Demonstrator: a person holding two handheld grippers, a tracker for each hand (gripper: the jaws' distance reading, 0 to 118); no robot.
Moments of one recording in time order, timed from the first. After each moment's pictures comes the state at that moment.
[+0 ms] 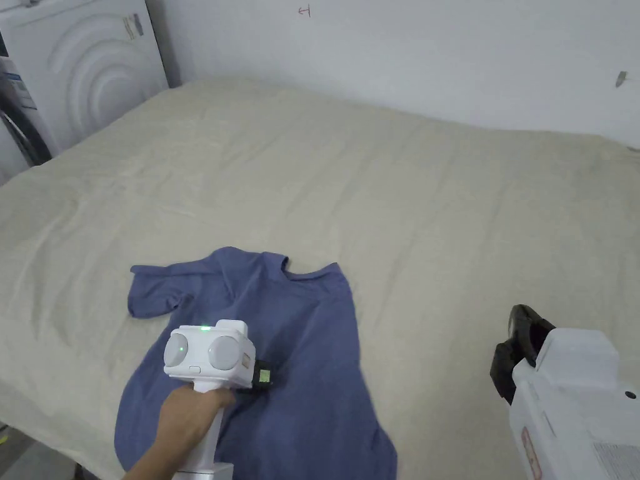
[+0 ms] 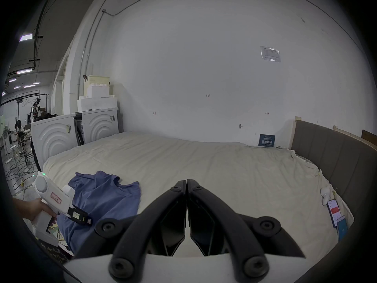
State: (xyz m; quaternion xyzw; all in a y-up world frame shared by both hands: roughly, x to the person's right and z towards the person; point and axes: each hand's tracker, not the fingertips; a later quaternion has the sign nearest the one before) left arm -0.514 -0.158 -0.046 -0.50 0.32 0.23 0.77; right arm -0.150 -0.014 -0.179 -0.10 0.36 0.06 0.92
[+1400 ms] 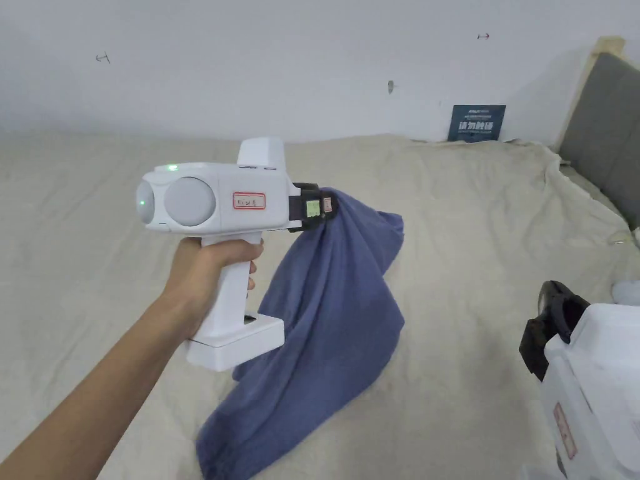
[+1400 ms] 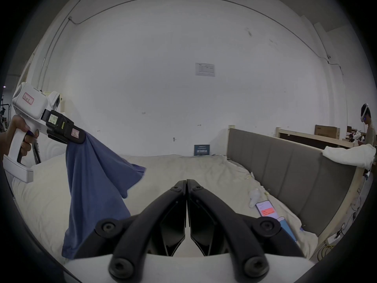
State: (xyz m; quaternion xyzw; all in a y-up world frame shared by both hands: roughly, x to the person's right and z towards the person) left arm -0.311 0.118 -0.227 -0.23 -0.08 0.16 0.96; right arm 0.060 0.034 -0.195 -0.05 0.17 0.03 0.98
